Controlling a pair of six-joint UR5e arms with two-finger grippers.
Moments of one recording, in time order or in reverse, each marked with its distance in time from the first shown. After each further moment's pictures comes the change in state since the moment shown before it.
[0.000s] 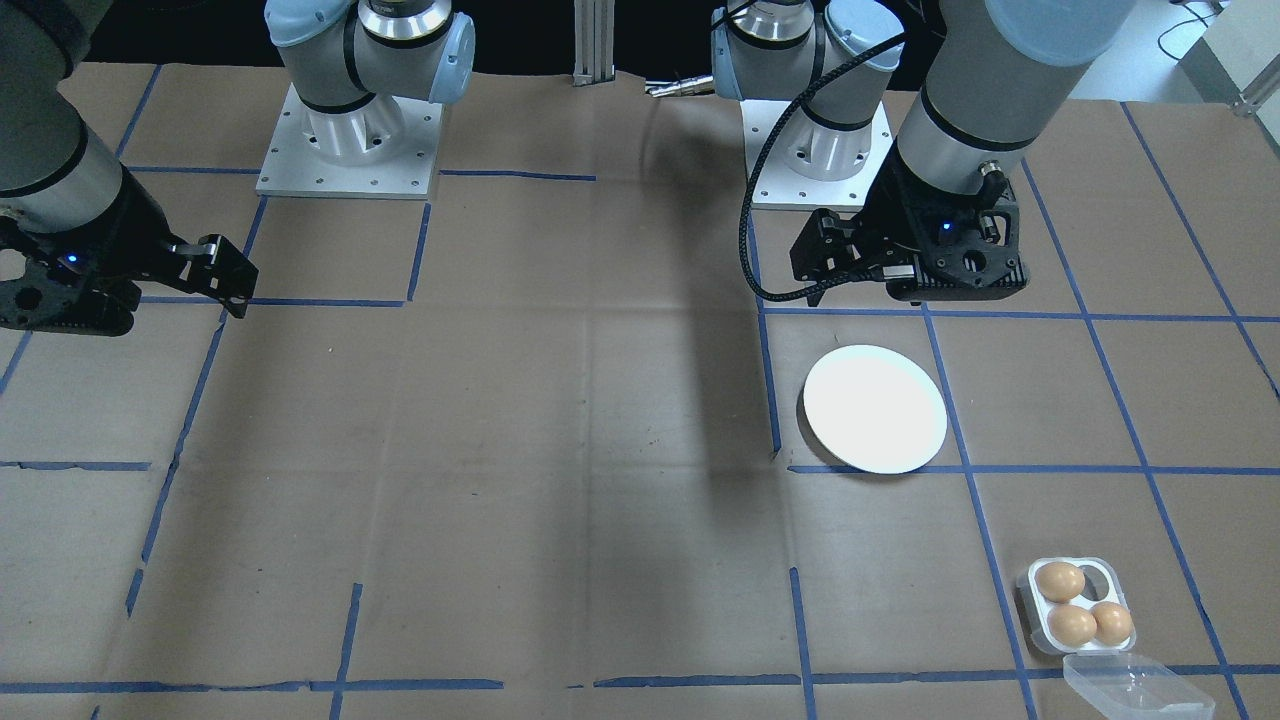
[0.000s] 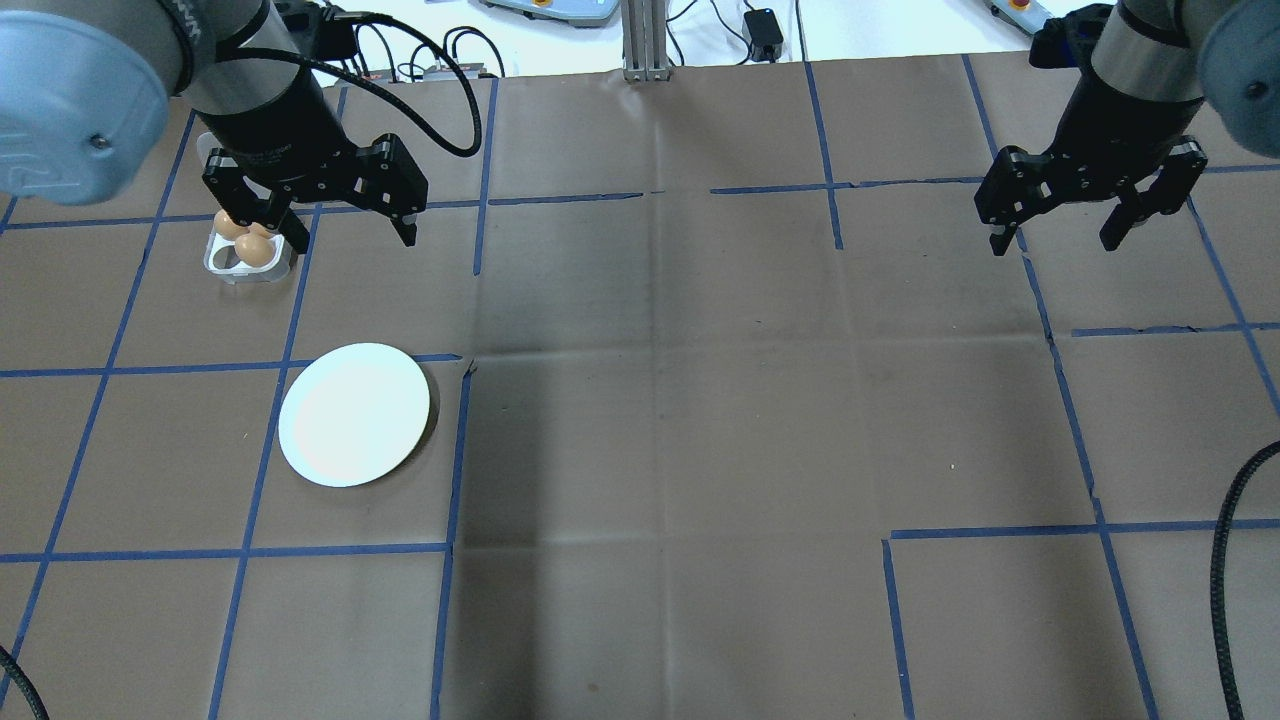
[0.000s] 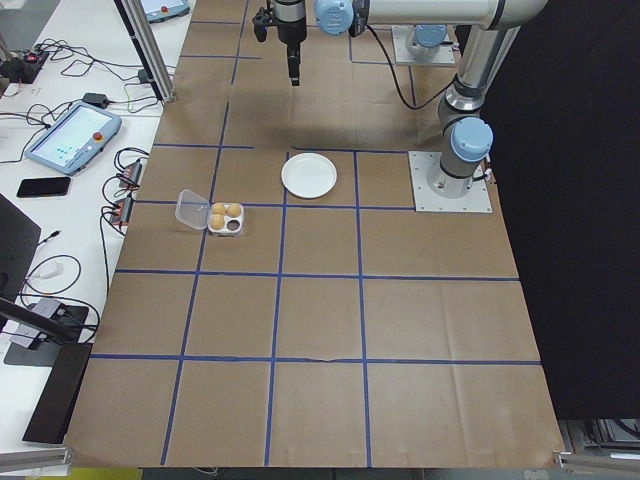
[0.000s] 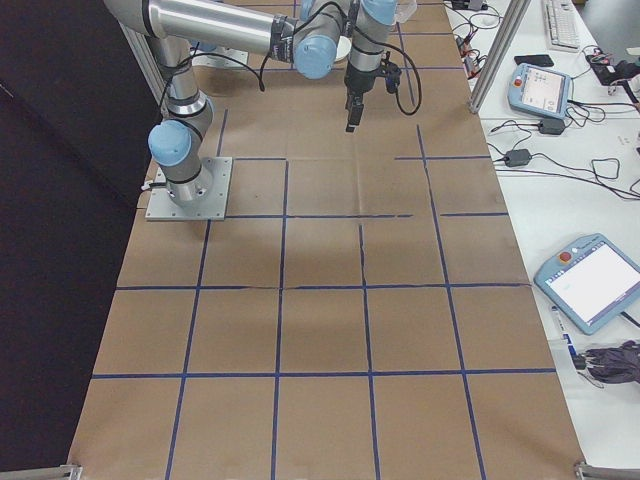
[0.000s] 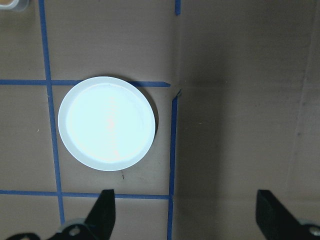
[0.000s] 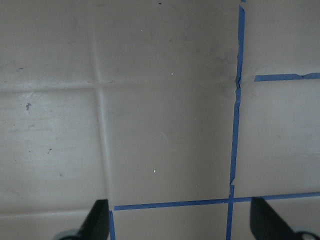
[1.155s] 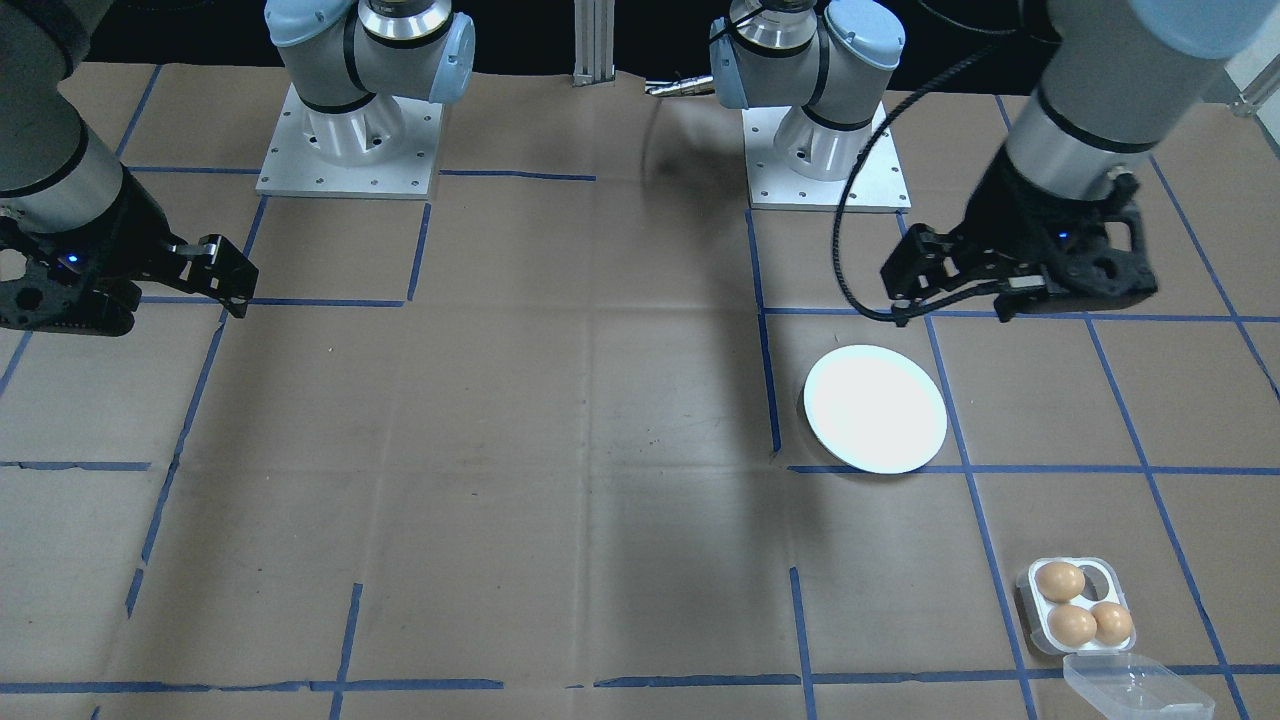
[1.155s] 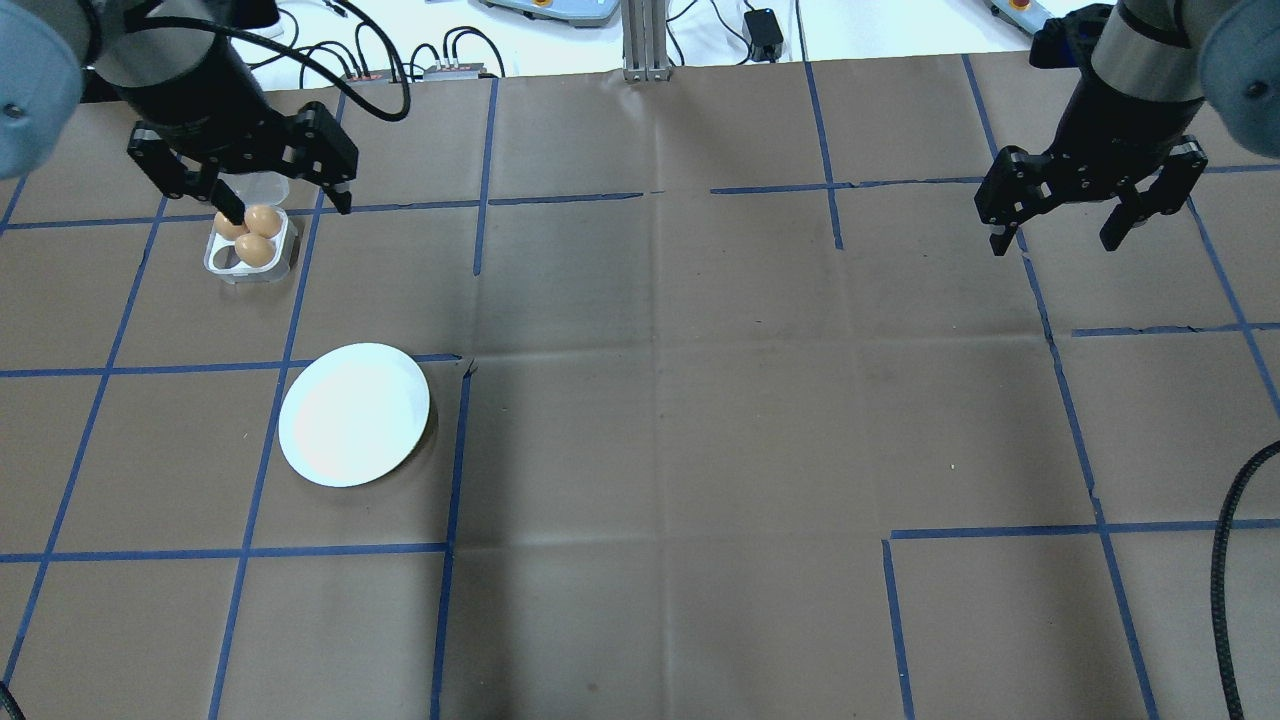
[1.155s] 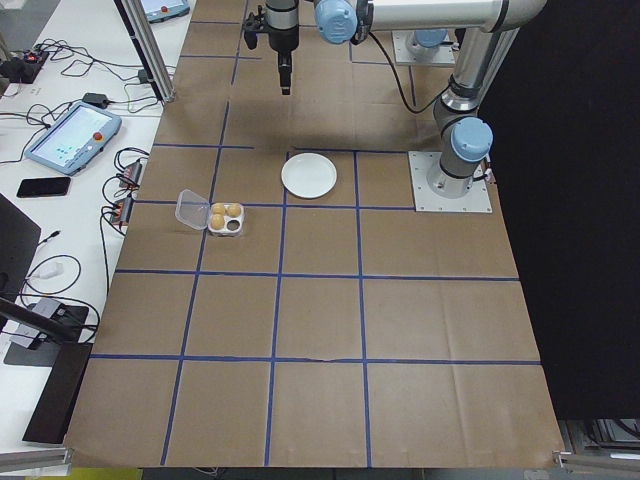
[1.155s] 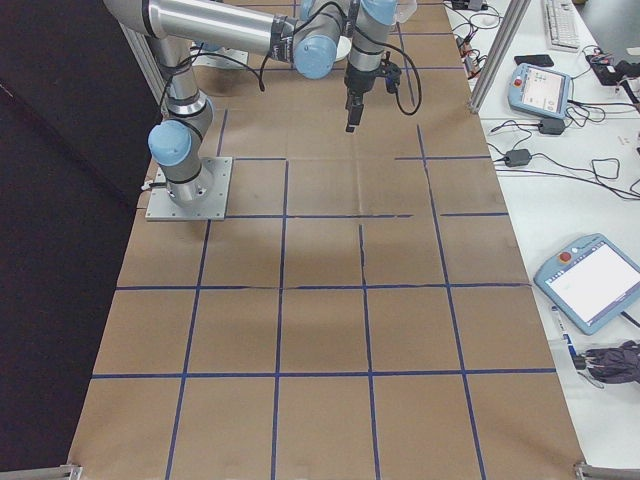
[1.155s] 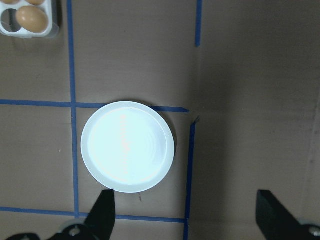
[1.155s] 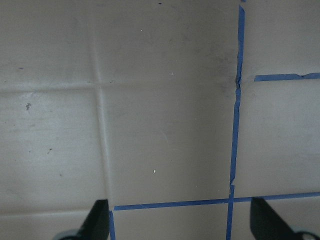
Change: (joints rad) left arm 0.172 -0.001 0.023 0.040 0.000 0.130; right arm 0.000 0.000 0.000 0.000 0.000 0.000
